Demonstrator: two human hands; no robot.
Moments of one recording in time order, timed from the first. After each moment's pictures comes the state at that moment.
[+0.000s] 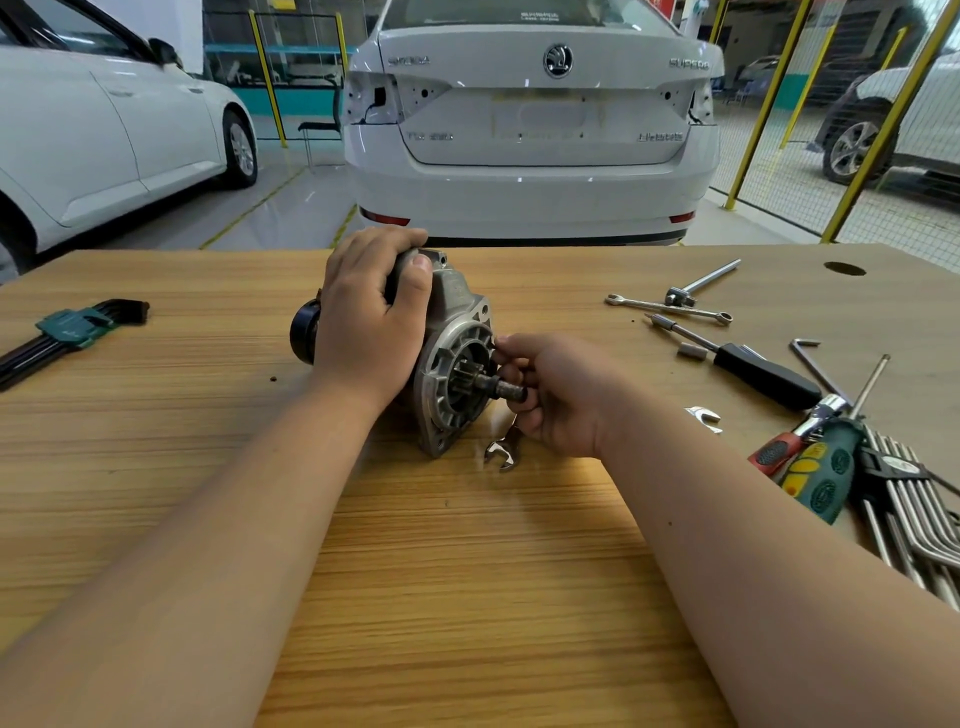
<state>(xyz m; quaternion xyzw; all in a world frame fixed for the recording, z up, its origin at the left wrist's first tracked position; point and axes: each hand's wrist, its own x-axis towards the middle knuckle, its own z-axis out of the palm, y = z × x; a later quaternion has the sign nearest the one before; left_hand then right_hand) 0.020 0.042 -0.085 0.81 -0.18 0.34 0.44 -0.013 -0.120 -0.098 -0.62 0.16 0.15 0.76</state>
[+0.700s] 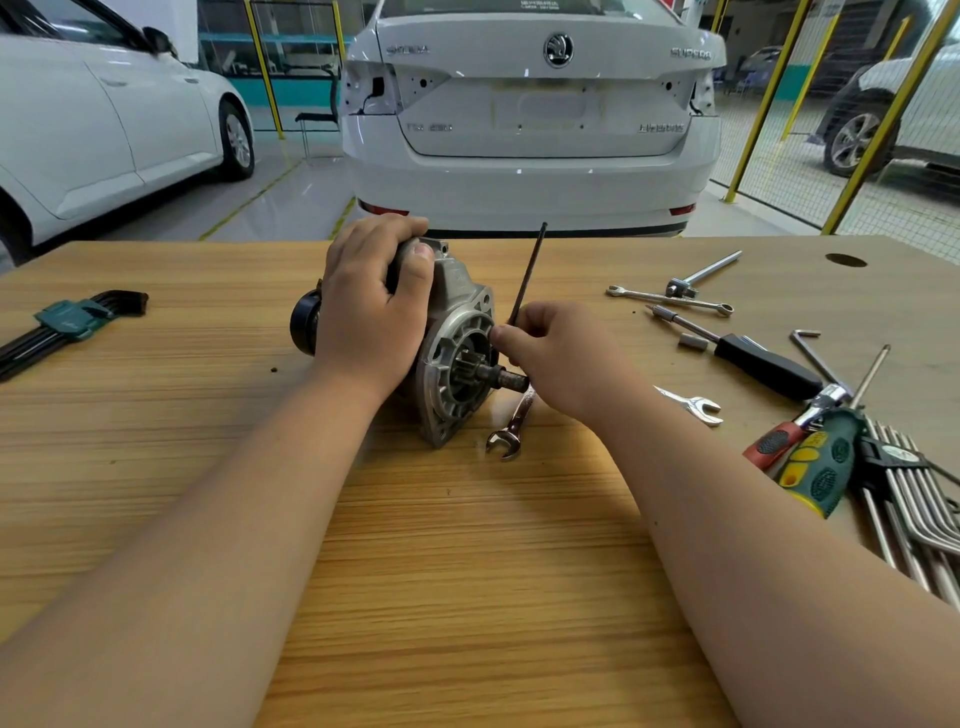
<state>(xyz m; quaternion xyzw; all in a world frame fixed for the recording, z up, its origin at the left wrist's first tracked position) 0.022 0.043 -0.087 0.81 -0.18 0.35 0.43 -0.021 -0.123 -0.094 -0.89 -0.02 -0.11 0.44</state>
